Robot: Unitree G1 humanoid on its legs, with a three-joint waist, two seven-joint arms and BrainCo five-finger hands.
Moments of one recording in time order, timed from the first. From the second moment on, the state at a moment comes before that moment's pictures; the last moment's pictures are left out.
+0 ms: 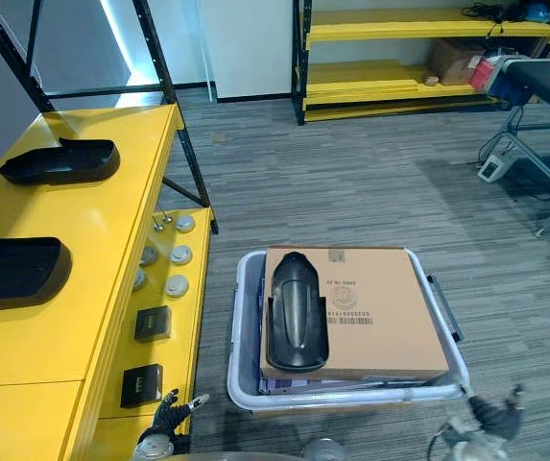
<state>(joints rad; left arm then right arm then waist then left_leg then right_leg) 0.16 0.01 0.00 0.86 0.14 -0.01 0.21 0.27 -0.03 -0.62 -0.04 0.01 -0.07 -0.34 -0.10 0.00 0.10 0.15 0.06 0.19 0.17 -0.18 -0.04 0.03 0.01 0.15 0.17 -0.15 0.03</state>
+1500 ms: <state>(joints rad) 0.10 0.06 -0.09 0.78 0.12 -0.03 0.24 -0.43 -0.13 -0.27 0.82 -0.48 0.17 -0.36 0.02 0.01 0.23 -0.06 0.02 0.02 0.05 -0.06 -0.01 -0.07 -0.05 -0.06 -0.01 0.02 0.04</state>
